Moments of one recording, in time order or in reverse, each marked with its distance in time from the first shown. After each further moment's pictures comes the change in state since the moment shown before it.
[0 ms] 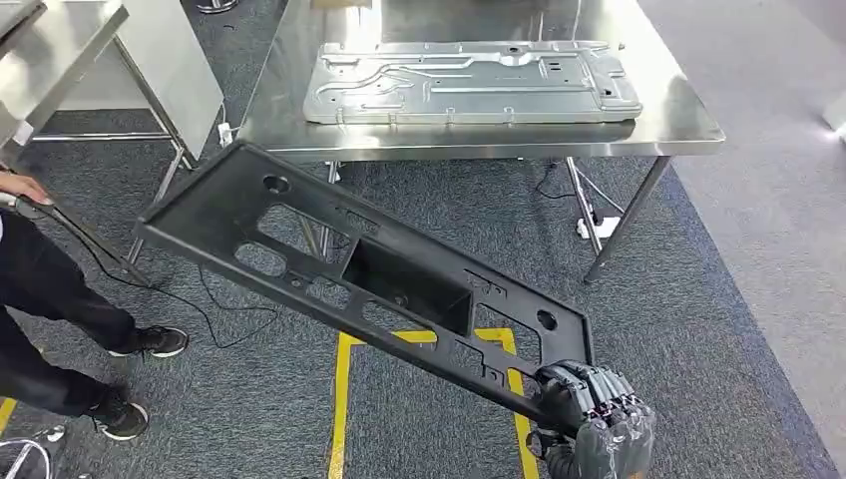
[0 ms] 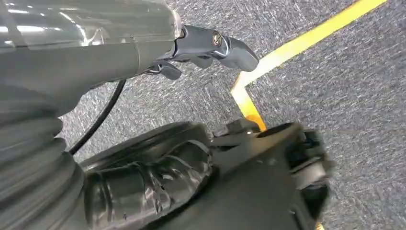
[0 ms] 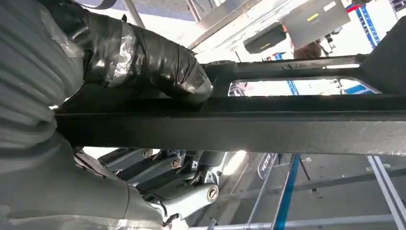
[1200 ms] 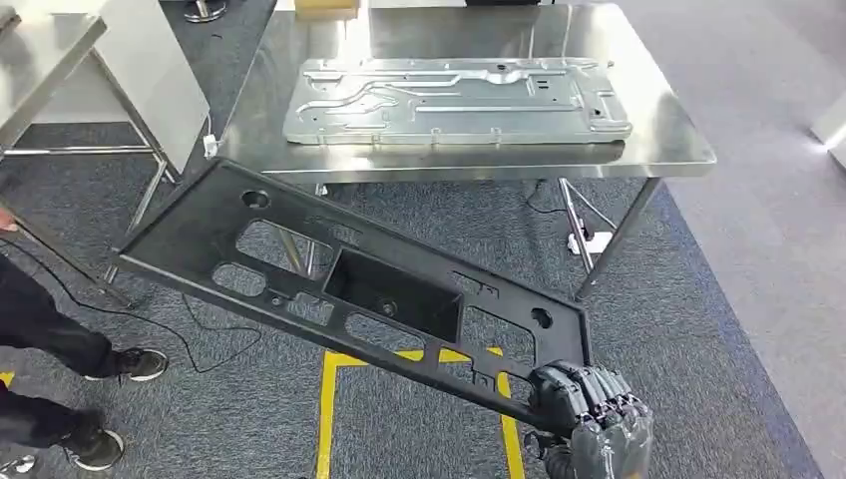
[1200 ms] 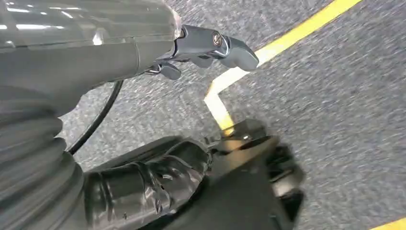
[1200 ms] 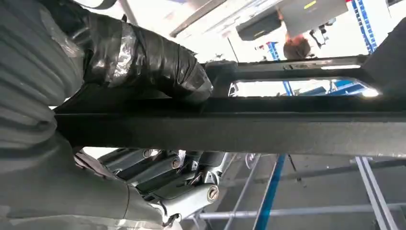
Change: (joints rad) left arm -0.006 0.003 0.000 0.000 -0.013 -0.004 0.003; right arm -0.013 -0.015 0.013 -0.020 0.039 0.000 -0.006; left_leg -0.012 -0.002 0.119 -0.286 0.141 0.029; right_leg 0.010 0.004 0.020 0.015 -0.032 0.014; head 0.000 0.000
